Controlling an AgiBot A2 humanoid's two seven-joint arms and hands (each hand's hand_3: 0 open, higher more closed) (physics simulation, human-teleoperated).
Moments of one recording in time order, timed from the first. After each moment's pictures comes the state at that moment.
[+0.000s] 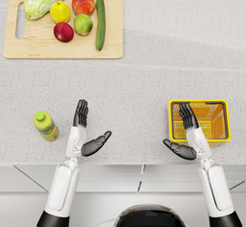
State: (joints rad) left arm 0.19 1.21 0.20 -1.80 1.00 0.10 0.10; right arm 0.19 -1.21 0.20 1.80 1.00 0.10 -0.10
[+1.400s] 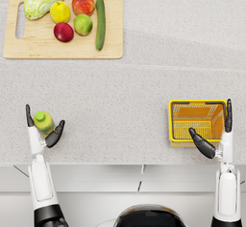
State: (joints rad) left arm 0.25 1.28 -0.19 -1.20 1.51 0.00 0.00; right arm 0.15 -1.27 -0.09 1.92 1.51 0.00 0.00
